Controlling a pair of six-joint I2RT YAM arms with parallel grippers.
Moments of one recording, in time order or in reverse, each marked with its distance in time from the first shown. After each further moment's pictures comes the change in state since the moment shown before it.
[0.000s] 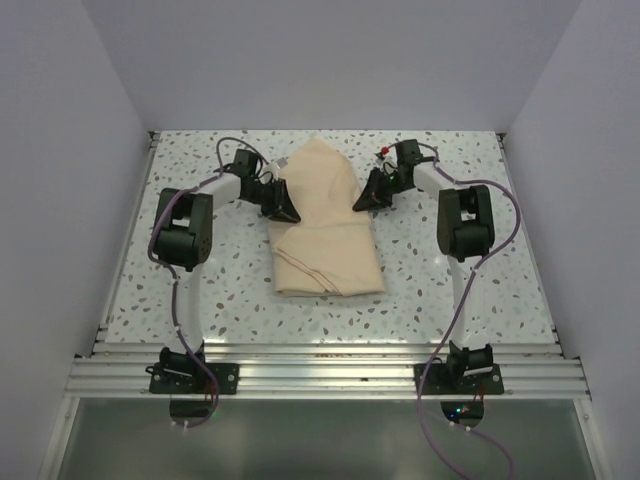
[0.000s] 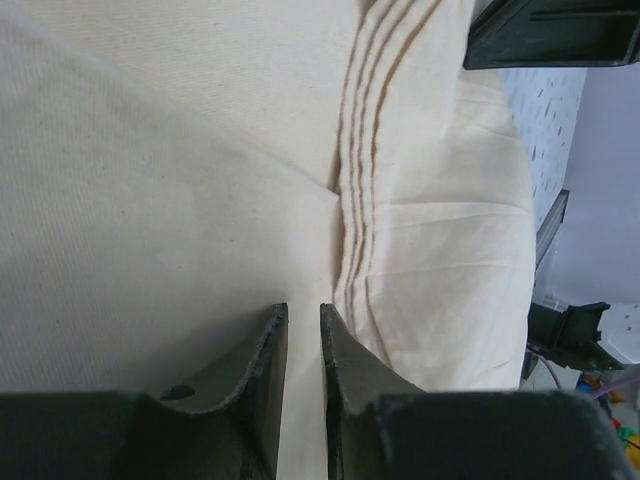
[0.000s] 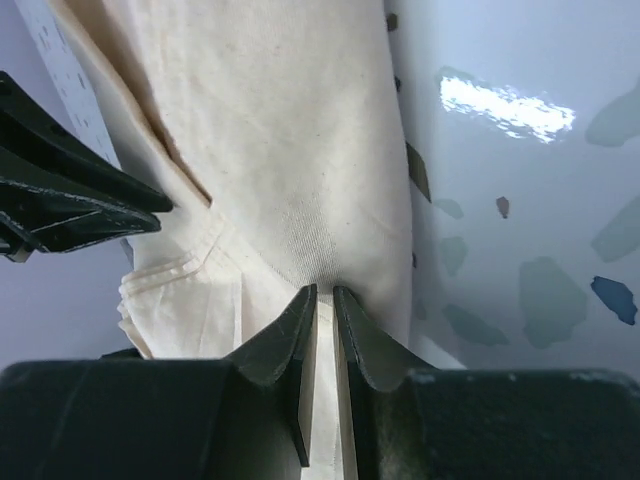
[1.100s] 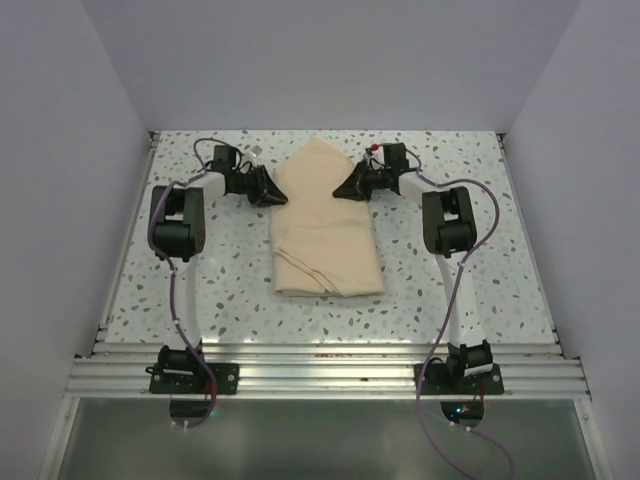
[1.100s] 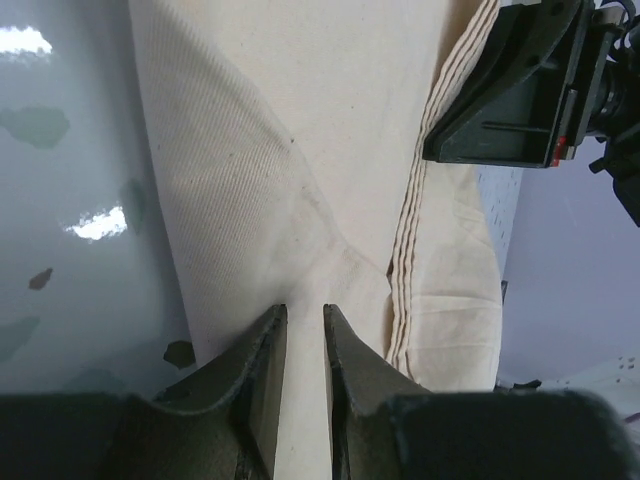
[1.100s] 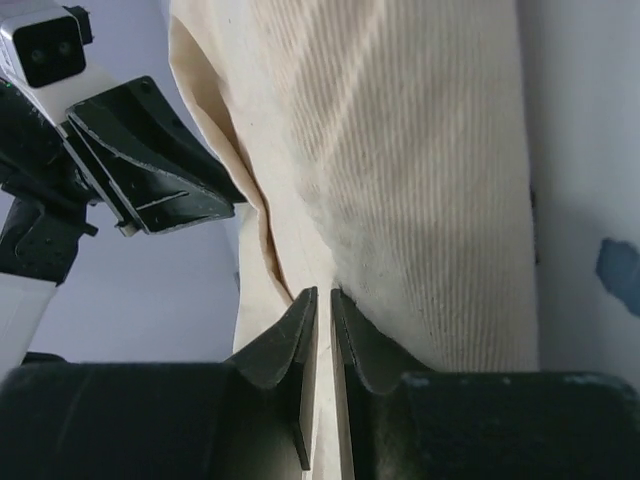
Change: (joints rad) left arm 0.127 0.141 0.073 0.209 0.053 -0.200; right arm 0.033 0.189 0.071 0.458 -0.164 0.413
